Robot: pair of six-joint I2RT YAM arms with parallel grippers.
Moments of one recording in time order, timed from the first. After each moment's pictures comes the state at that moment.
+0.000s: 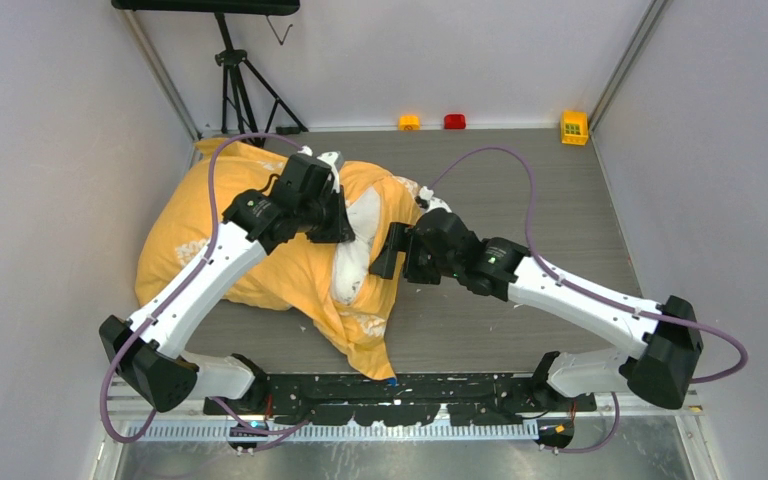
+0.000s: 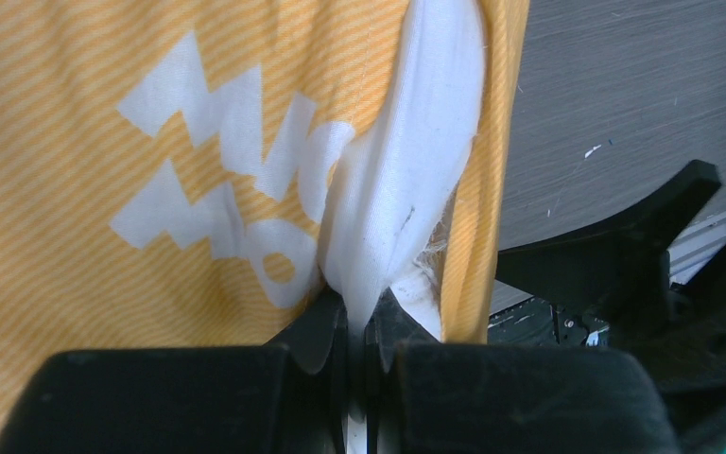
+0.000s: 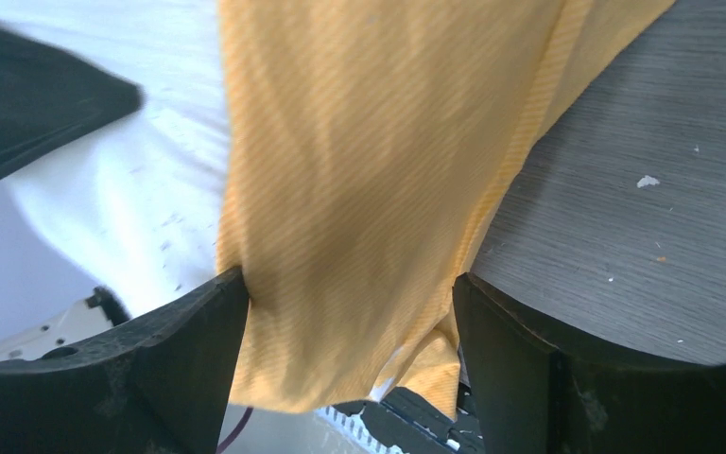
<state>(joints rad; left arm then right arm) -0.61 1.32 1.40 -0.89 0.05 -0.52 0.93 1.30 1.06 -0.45 0.06 0.93</state>
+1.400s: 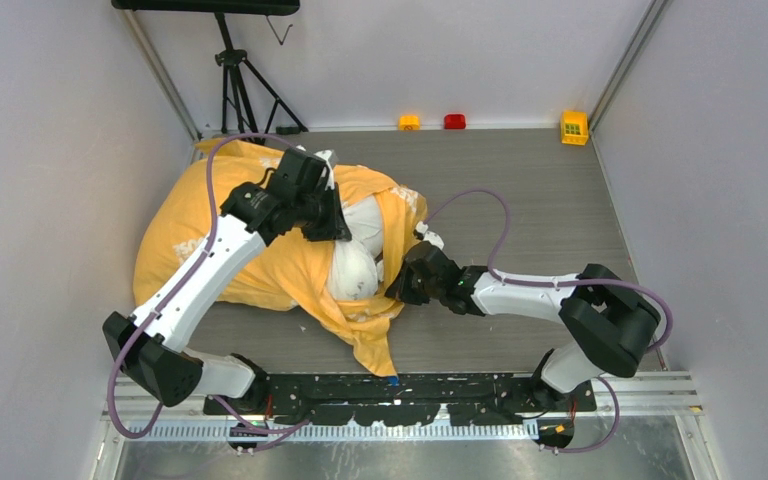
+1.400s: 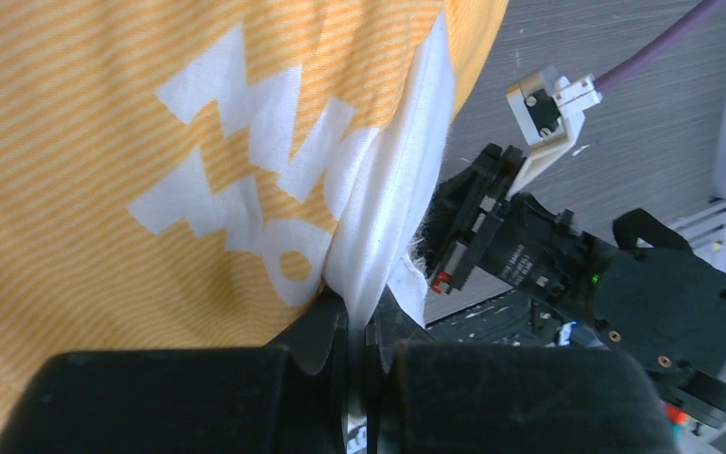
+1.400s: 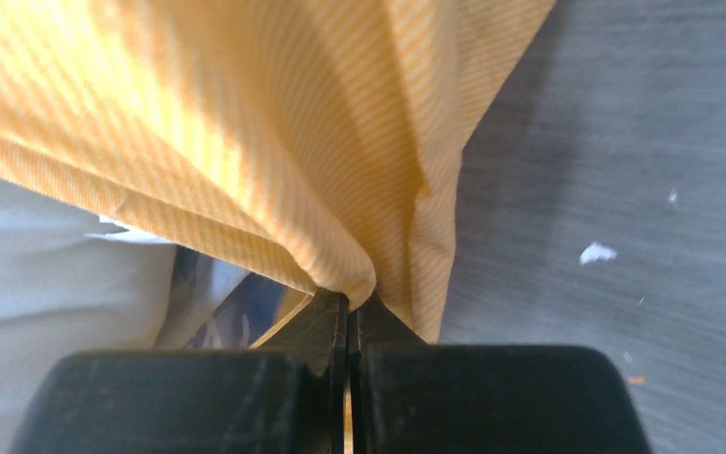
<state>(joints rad) -0.55 1.34 1.44 -0.95 0.12 -0.56 0.89 1.53 0.72 0.04 0.05 0.98</state>
